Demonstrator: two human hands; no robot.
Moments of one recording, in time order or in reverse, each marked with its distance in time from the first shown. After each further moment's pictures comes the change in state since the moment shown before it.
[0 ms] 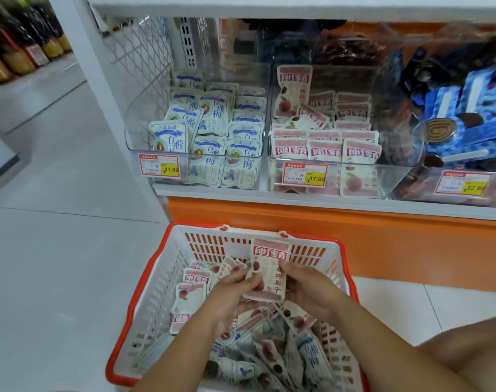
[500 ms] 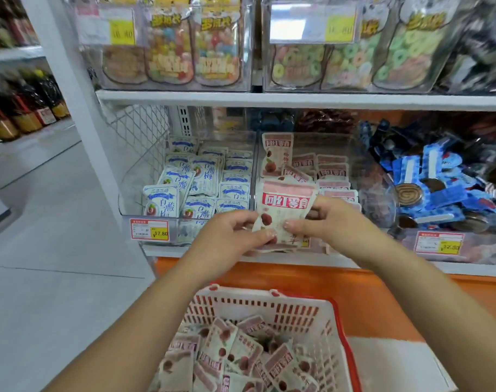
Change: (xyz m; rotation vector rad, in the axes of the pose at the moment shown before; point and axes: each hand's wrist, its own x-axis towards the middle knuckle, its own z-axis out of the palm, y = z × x) left_hand -0.054 0.199 0.072 0.615 -0.016 0.647; right_hand -0.083 -0.208 0.051 -0.709 0.037 -0.623
